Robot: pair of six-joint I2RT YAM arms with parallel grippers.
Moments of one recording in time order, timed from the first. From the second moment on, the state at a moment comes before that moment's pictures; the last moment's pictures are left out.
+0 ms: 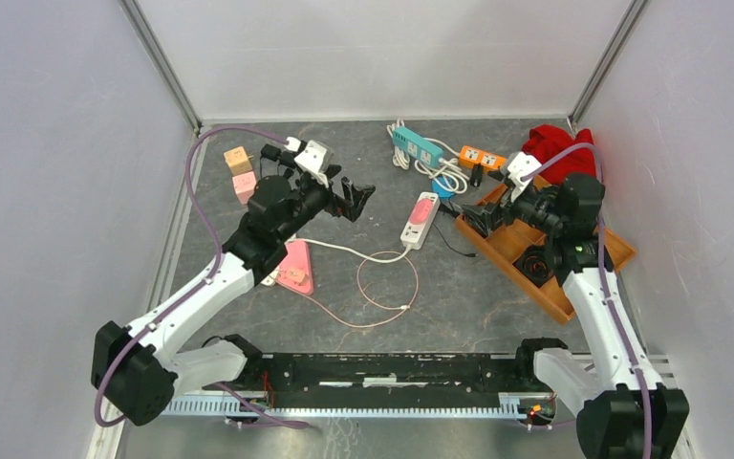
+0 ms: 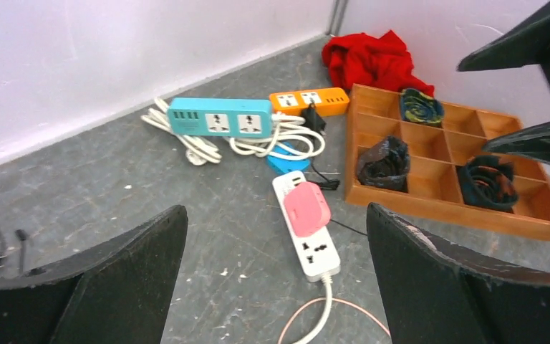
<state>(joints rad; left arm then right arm) -0.59 1.11 0.86 0.24 0.13 -0.10 0.01 0.95 0.79 -0.05 -0.80 -0.40</state>
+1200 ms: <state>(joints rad) -0.90 2.04 1.67 -0.37 -0.34 -0.26 -0.07 1.22 0.79 -0.06 -0.89 -0.33</state>
